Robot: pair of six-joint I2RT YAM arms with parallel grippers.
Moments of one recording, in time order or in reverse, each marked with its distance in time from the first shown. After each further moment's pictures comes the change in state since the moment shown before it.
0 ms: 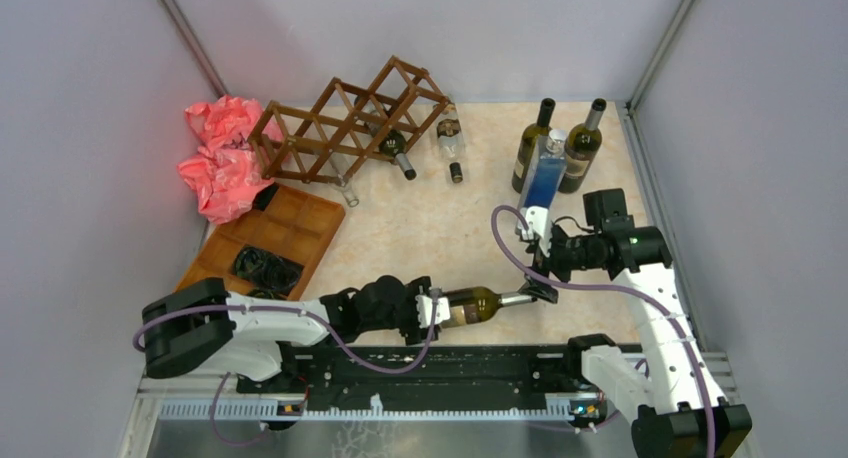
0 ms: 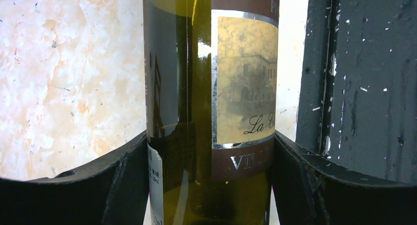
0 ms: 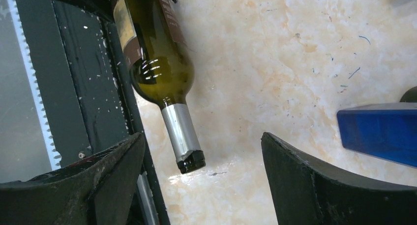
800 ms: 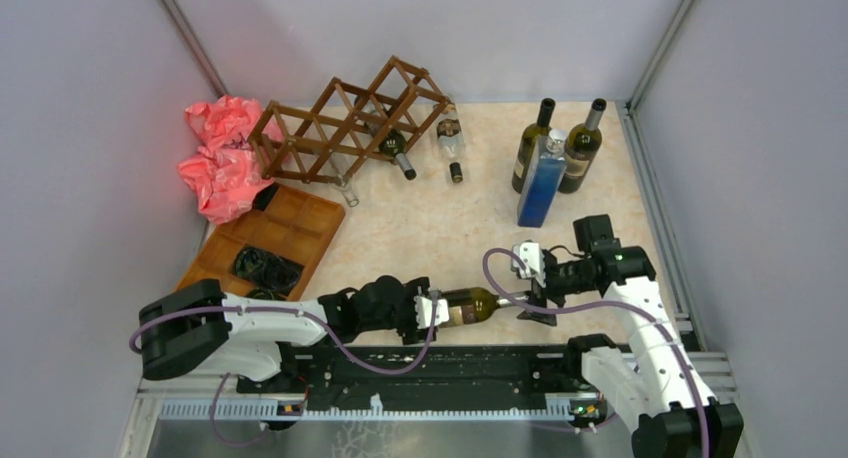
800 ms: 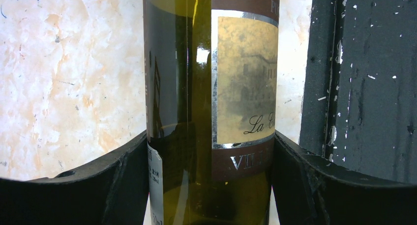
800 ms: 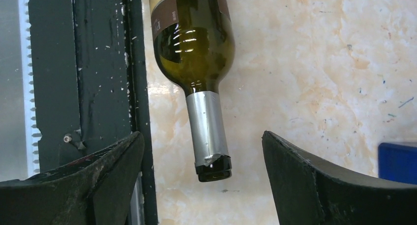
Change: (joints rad) left arm 0.005 -0.026 -0.005 -0.047 -0.013 0.036; right arm 0.000 -0.058 -0.230 0.029 -0.067 -0.241
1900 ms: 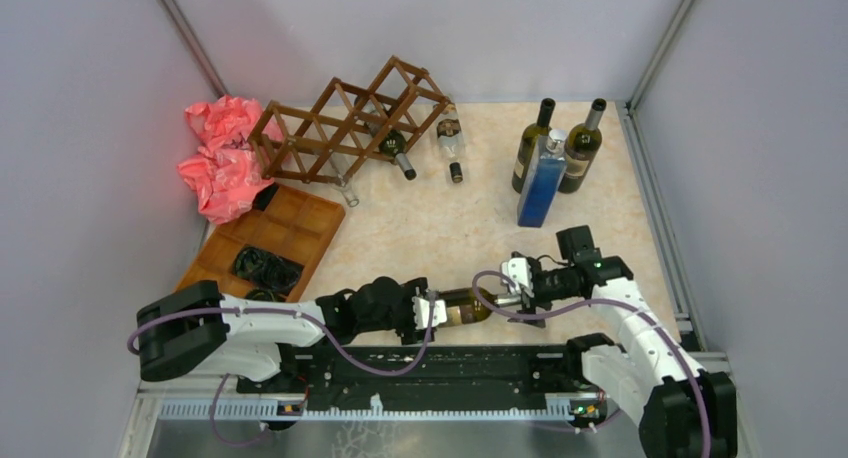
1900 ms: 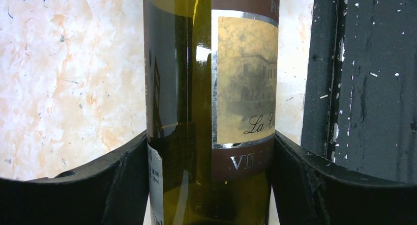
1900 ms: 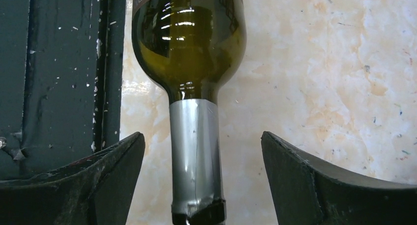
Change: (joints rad) left arm 0.000 -0.014 -0.021 0.019 -0.006 -0.002; right arm 0.051 0.056 -0.206 0.272 -0.037 -0.106
